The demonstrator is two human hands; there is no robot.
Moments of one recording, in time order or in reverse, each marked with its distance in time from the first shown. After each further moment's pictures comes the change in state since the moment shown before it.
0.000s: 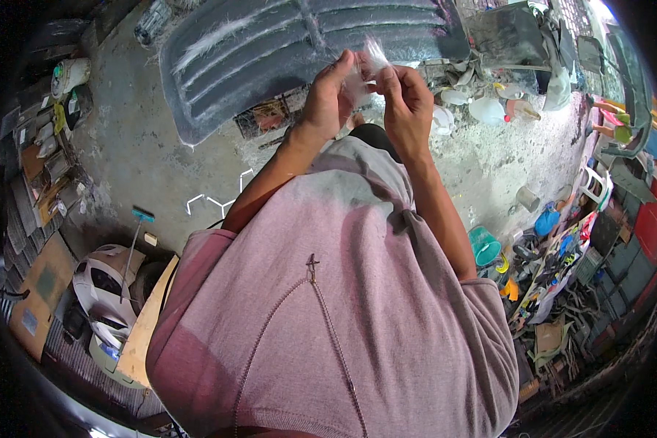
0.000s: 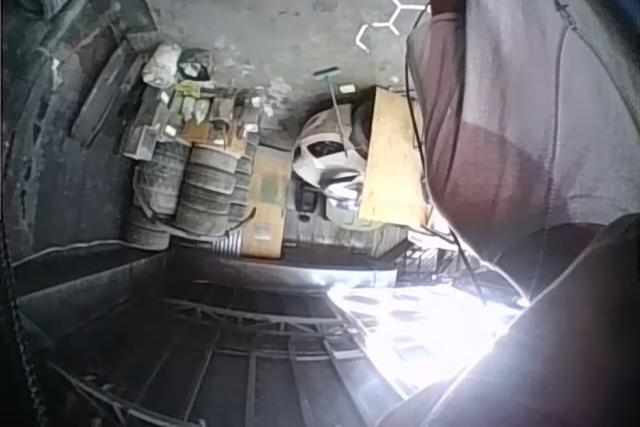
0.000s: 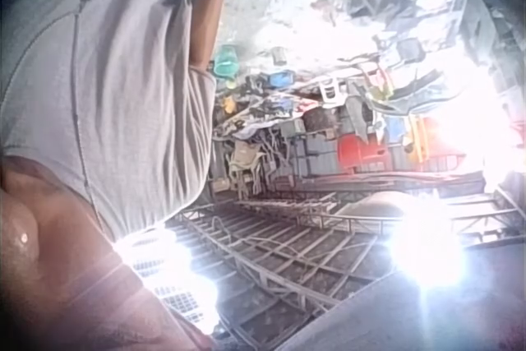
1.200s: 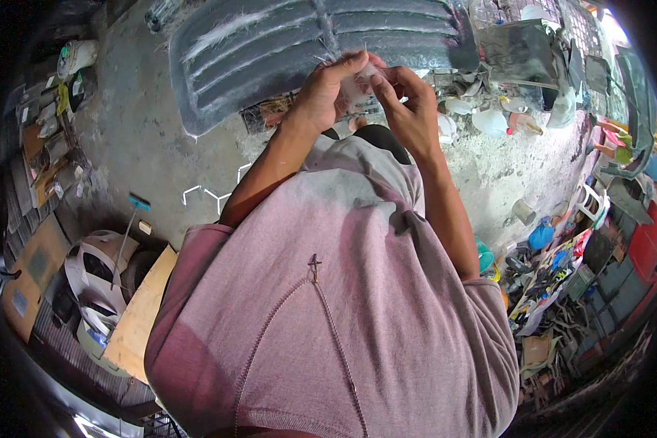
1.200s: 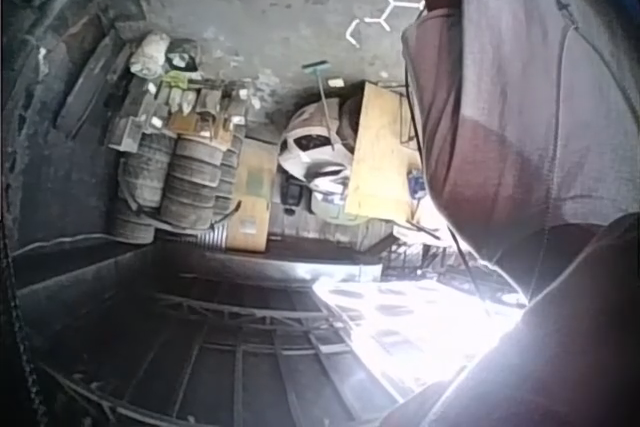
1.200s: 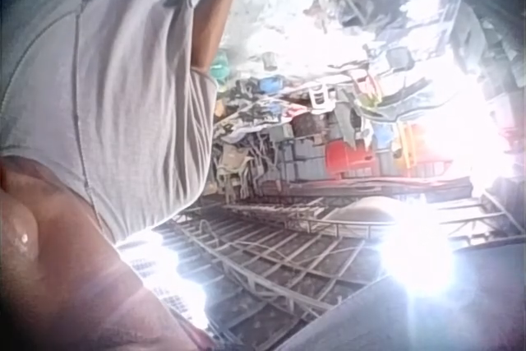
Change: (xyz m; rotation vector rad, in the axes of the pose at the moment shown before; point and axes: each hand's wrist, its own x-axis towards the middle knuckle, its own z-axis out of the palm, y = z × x) left_hand 0.002 0.030 0.000 0.029 0.068 -0.141; right_hand 0.014 -0.015 0.000 -0.263 -0.219 0.078
